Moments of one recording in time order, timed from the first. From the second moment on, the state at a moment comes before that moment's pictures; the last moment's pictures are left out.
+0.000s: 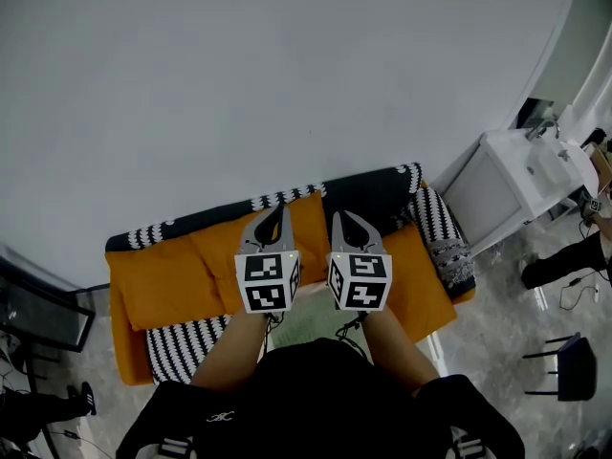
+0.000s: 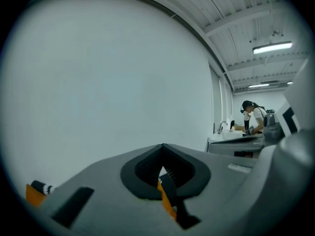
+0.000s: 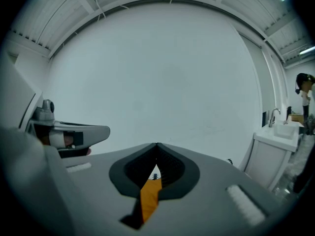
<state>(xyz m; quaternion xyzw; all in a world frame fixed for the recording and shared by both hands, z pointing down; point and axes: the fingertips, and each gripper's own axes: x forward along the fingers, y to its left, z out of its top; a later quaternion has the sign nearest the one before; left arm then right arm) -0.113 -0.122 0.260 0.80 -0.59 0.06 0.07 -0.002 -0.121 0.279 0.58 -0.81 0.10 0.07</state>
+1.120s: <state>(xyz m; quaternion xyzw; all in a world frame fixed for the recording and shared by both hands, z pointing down) -0.053 -0.142 0.358 0.88 -0.43 0.13 0.16 0.059 -0.113 0.356 0.68 -0.71 0.15 0.13</state>
